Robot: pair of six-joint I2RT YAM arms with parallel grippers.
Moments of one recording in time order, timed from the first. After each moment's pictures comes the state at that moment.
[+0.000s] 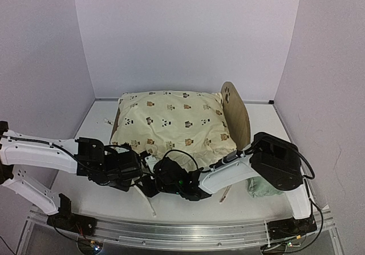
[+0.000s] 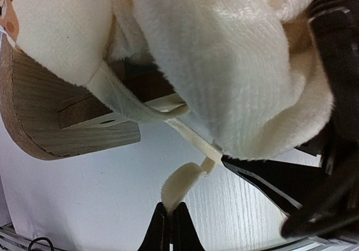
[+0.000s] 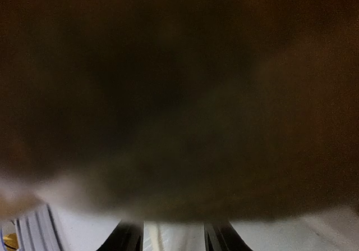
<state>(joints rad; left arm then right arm) -1.26 1.33 0.91 -0.99 -0.49 -0.99 1.26 2.20 1.30 0.41 0.12 0.52</state>
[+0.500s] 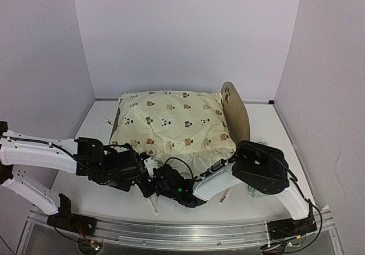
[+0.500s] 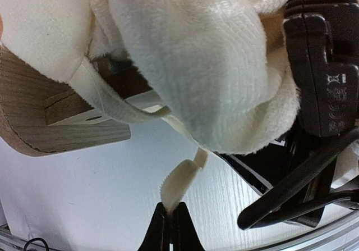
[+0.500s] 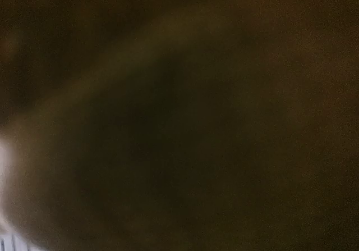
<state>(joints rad) -1.26 1.32 0.91 -0.97 -0.46 -0.98 1.27 2.35 1.32 0.70 0.24 0.42</state>
